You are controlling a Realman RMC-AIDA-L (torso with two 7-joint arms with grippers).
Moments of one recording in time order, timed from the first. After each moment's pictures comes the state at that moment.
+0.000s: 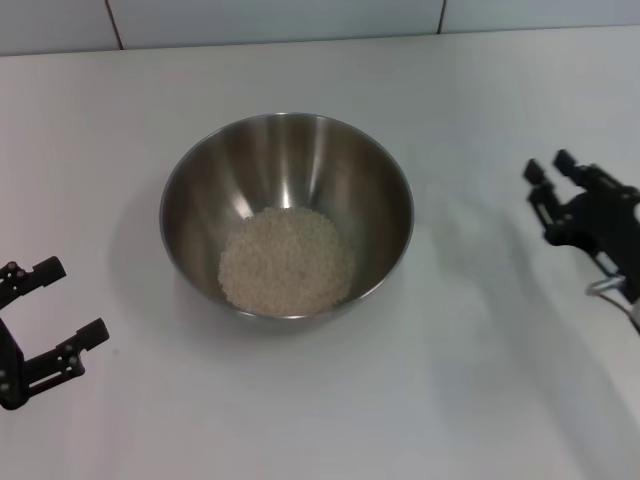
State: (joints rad) left arm -0.18 -1.99 0.58 0.47 1.79 1.79 -0.82; right arm 0.25 2.00 0.61 0.33 -2.35 -1.22 0.22
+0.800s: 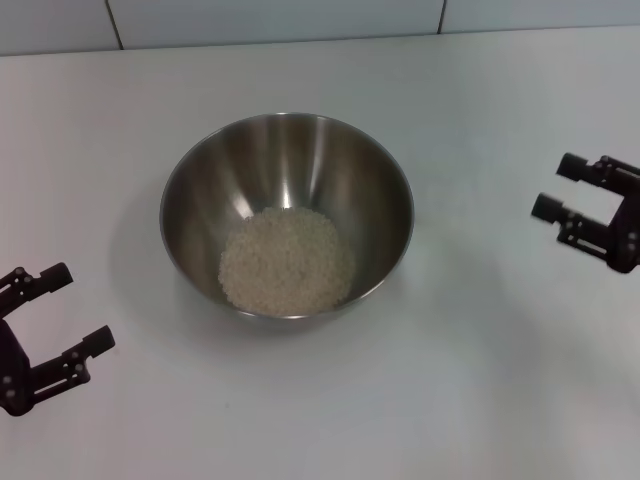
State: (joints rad) left arm -0.18 -1.99 0.59 0.47 1.79 1.79 -0.81; right arm 0.46 1.96 0.24 -0.34 -2.49 -1.78 0.82
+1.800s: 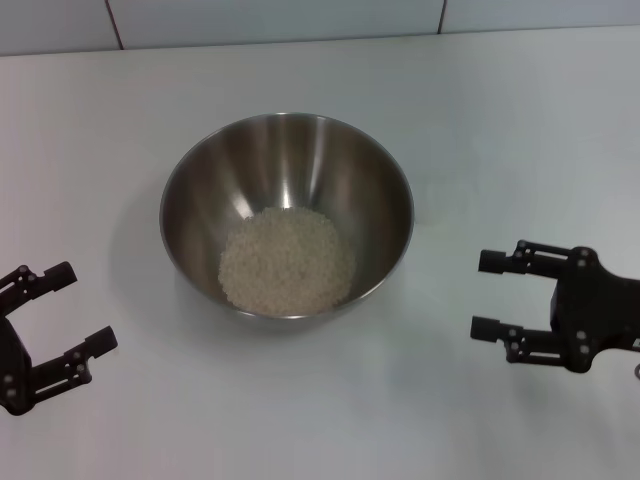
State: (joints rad) left arm -0.19 -1.99 0.60 0.47 1.79 1.80 -0.81; right arm 0.47 2.02 -0.05 -0.40 -2.49 -1.89 0.81
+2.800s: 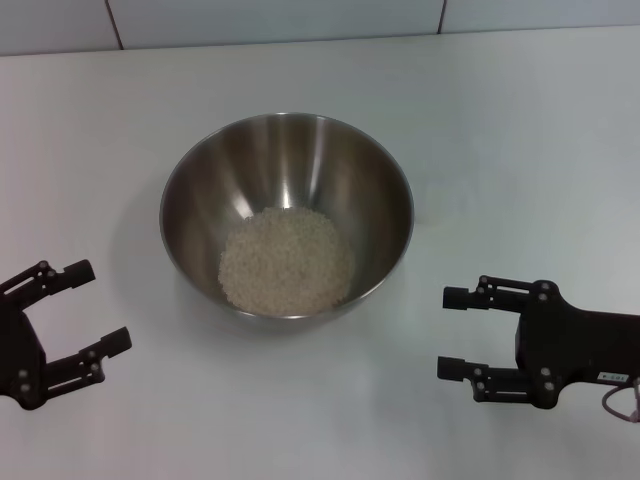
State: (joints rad) left arm -0.23 -1.98 0.60 0.47 1.85 1.80 -0.83; right arm 0.46 2.07 -0.12 -0.40 -2.49 -1.87 0.78
